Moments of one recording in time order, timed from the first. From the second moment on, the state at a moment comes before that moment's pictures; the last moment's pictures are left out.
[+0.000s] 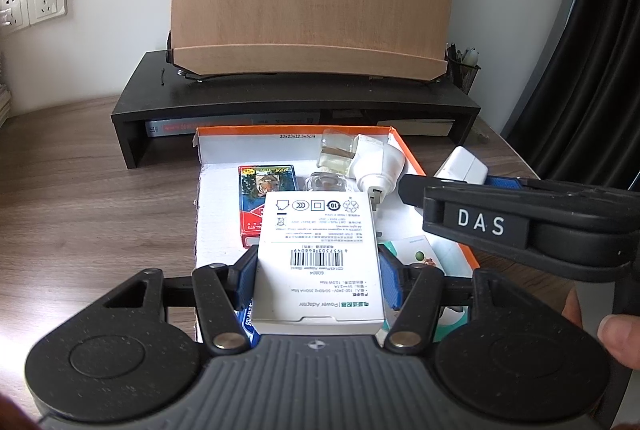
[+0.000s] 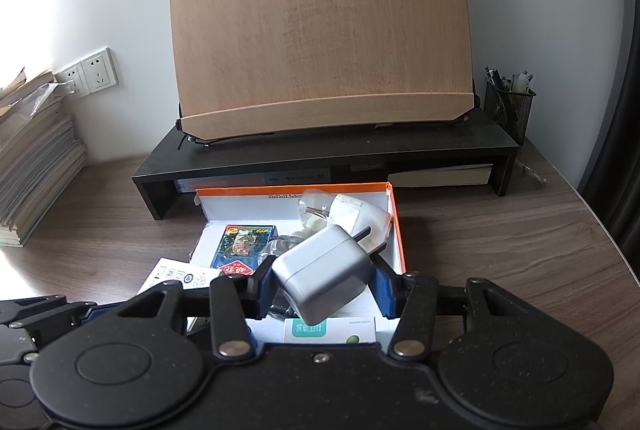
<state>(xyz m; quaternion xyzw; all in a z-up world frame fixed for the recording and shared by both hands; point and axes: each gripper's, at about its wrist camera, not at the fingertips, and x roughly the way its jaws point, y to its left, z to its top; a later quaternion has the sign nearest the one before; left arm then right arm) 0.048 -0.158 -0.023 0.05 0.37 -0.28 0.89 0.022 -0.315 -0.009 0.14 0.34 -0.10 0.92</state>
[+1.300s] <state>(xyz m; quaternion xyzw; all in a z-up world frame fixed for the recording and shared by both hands) 0.062 -0.175 -0.038 0.06 0.39 -0.29 0.87 0.034 -0.338 -0.009 0.13 0.33 -0.12 0.93</state>
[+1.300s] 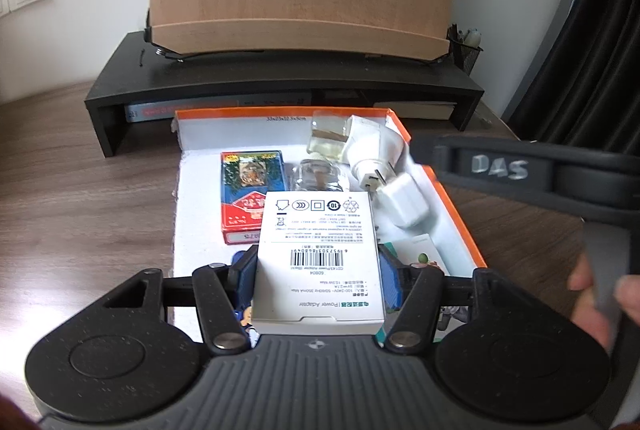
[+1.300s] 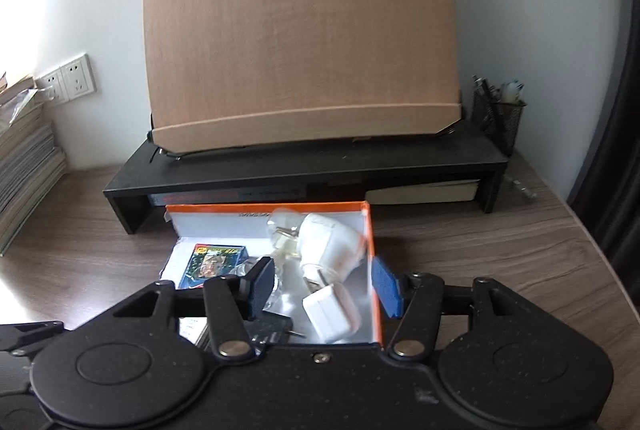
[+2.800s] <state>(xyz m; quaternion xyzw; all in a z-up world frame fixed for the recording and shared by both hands) -0.074 -0.098 -0.001 0.04 0.41 -0.19 0.89 -0.170 -0.266 0.015 0.12 0.34 -0.13 0.92</state>
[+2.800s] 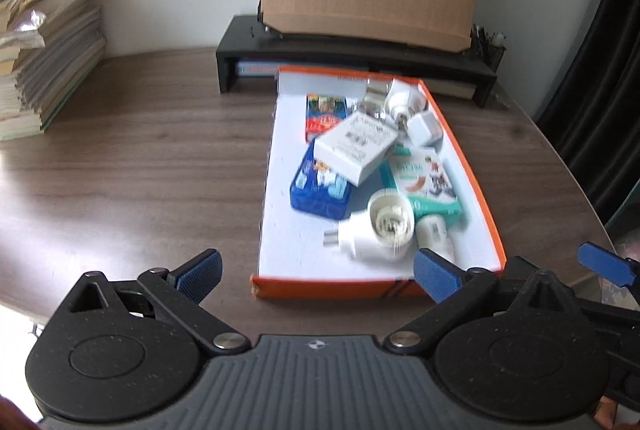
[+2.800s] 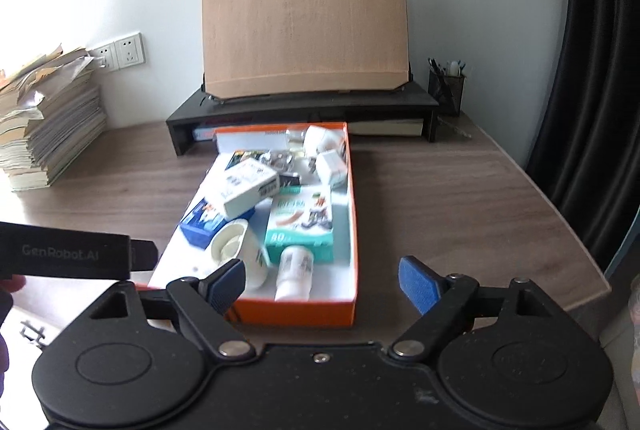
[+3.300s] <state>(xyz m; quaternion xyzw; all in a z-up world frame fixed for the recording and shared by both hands) -0.088 -0.093 -0.004 0.06 0.41 -0.20 0.89 -0.188 -0.249 0.017 0.11 0.36 -0.13 0.92</state>
